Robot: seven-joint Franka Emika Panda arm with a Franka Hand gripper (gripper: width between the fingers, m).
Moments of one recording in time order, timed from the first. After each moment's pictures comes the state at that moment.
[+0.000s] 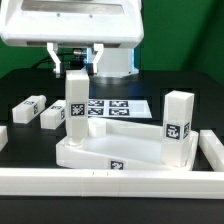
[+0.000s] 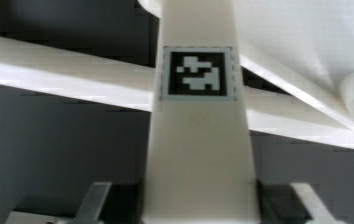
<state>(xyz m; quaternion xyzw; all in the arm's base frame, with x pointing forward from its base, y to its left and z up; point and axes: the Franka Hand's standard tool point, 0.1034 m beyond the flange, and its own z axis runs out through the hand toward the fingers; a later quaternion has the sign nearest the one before) 0.583 -0.083 0.142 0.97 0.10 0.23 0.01</state>
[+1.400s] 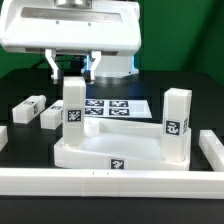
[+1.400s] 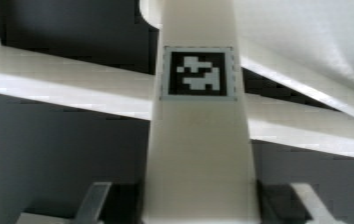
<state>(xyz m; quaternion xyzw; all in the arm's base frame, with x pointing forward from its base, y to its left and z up) 0.580 -0.090 0.132 0.97 0.09 0.24 0.03</state>
